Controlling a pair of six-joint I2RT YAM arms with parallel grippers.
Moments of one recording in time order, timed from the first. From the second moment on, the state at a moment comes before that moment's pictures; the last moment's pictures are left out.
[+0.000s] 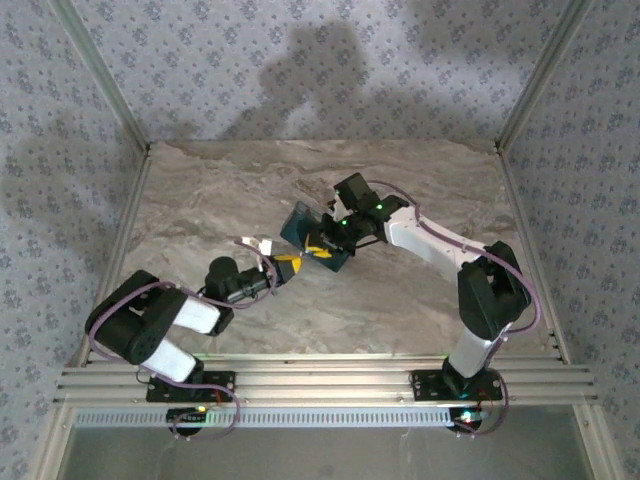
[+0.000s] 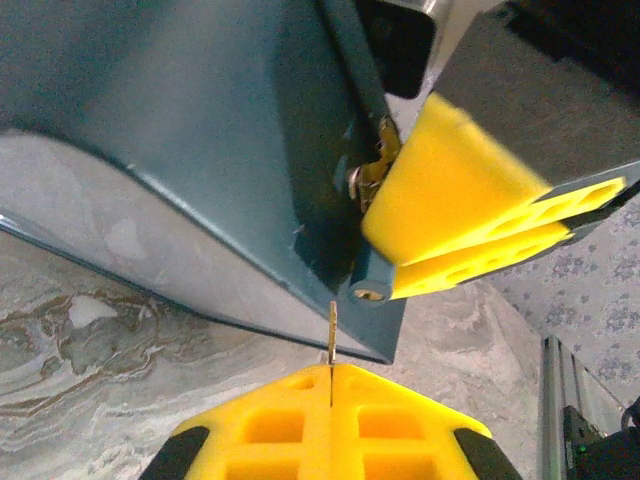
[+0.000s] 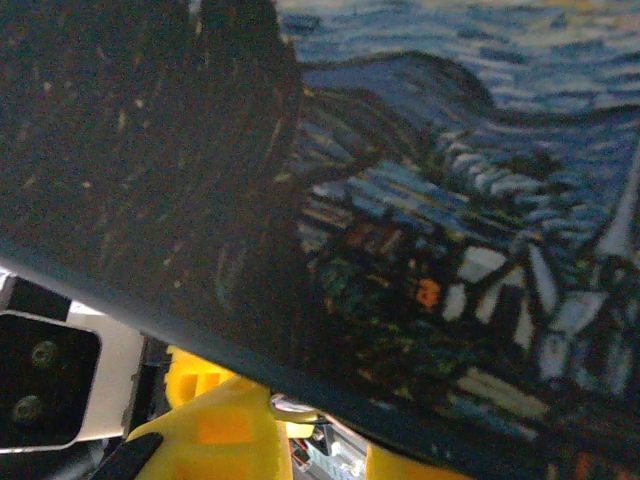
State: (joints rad) left arm -0.54 1.52 0.21 1.22 0.51 -0.61; right arm 0.64 1.71 1.33 -0.59 -0.58 0.92
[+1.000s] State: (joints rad) left arm -0.54 1.55 0.28 1.16 0.57 -0.63; right arm 0.64 1.71 1.32 -0.57 -0.58 0.94
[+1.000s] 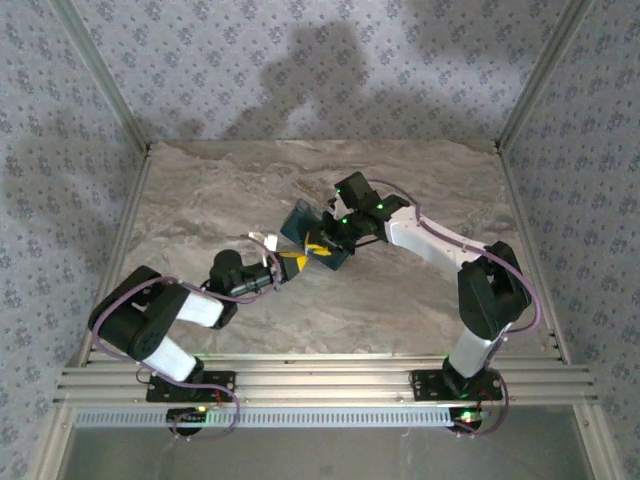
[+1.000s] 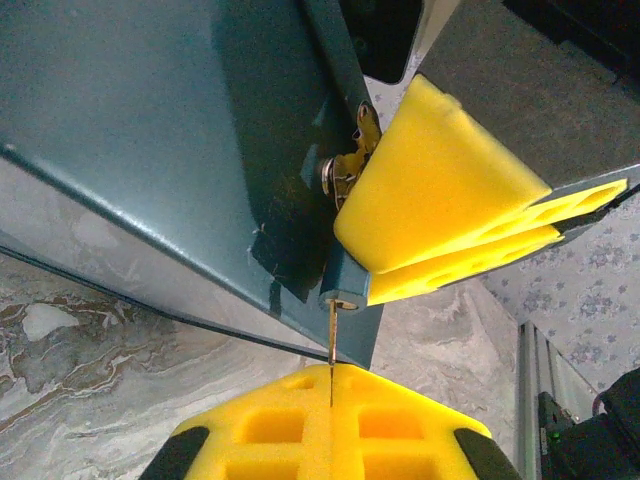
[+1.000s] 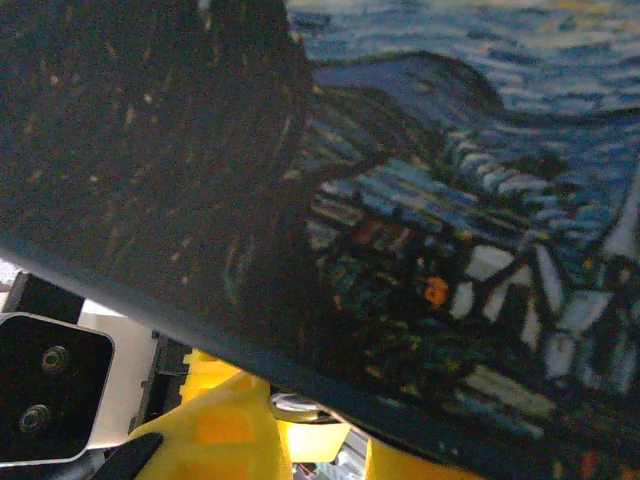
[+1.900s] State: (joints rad) left arm -0.53 1.54 0.29 1.13 0.59 -0.62; right arm 0.64 1.71 1.32 -0.57 -0.58 0.93
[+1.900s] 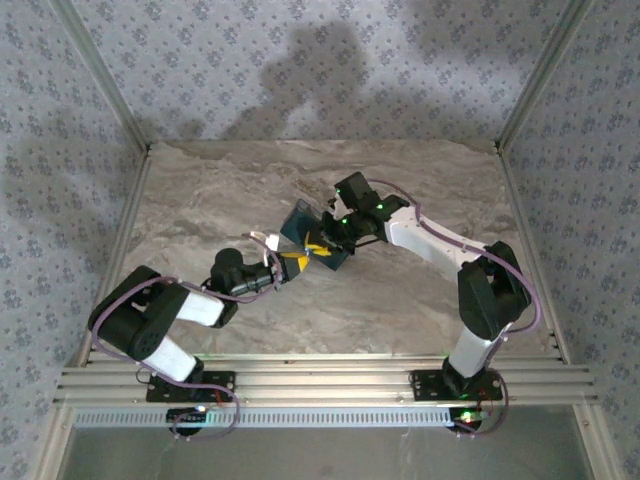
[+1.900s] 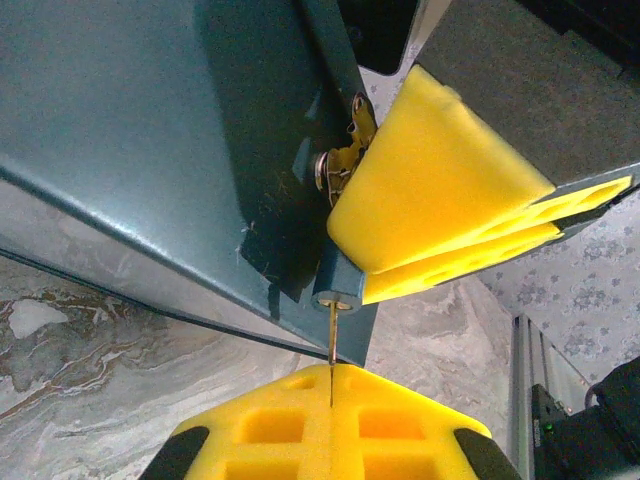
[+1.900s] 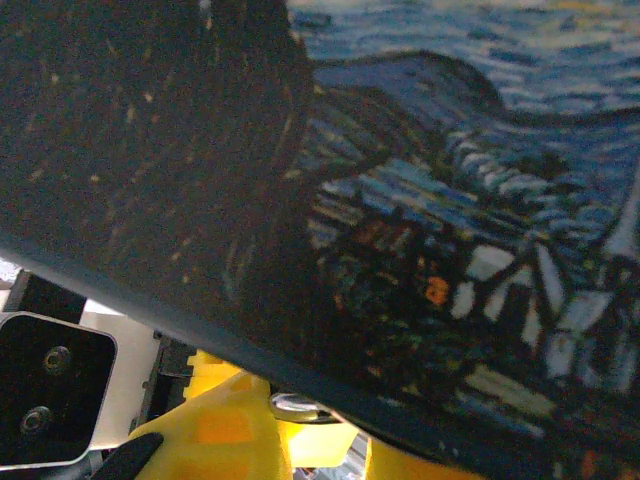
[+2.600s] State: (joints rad) left arm -0.48 1.43 0.30 0.92 0.64 -0.53; right arm 0.64 1.71 1.32 -0.60 -0.57 0.89
